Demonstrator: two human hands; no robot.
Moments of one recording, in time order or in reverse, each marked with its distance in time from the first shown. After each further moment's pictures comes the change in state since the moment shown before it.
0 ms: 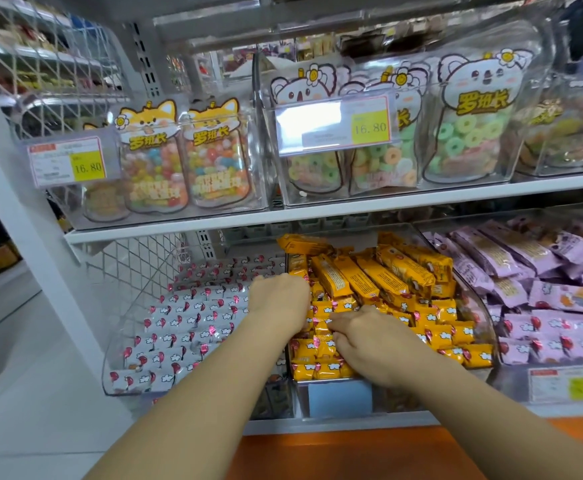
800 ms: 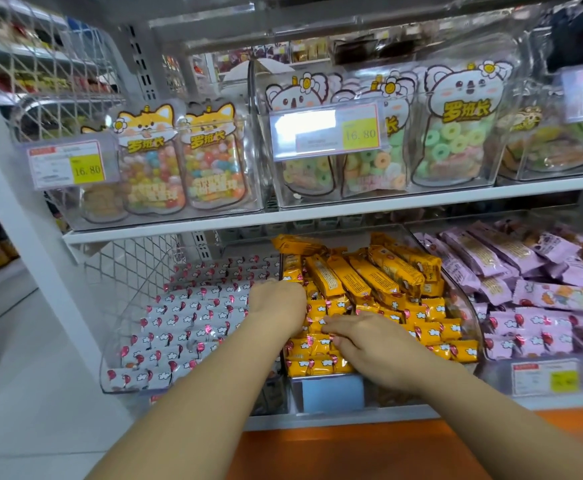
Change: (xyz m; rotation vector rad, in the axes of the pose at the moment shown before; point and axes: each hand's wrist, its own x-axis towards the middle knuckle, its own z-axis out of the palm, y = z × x) left_hand 0.002 0.006 0.003 -0.014 -0.105 -0.033; right_hand -0.011 0.010 0.000 0.082 0.020 -0.087
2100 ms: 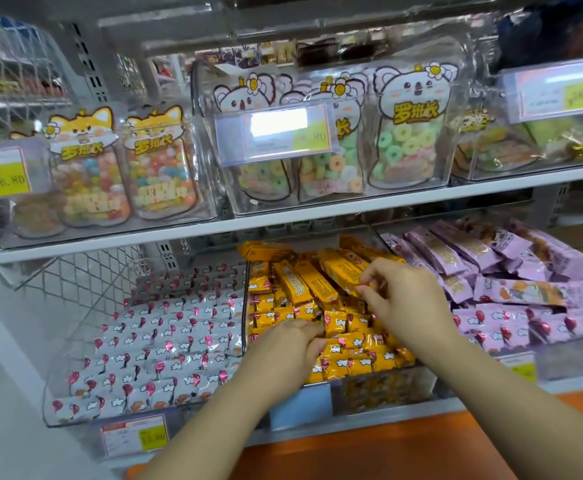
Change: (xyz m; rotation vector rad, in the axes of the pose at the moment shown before) left_hand -0.029 0.030 0.035 -0.428 0.185 0.416; right_hand -0.018 0.045 -0.043 0.044 0.660 0.227
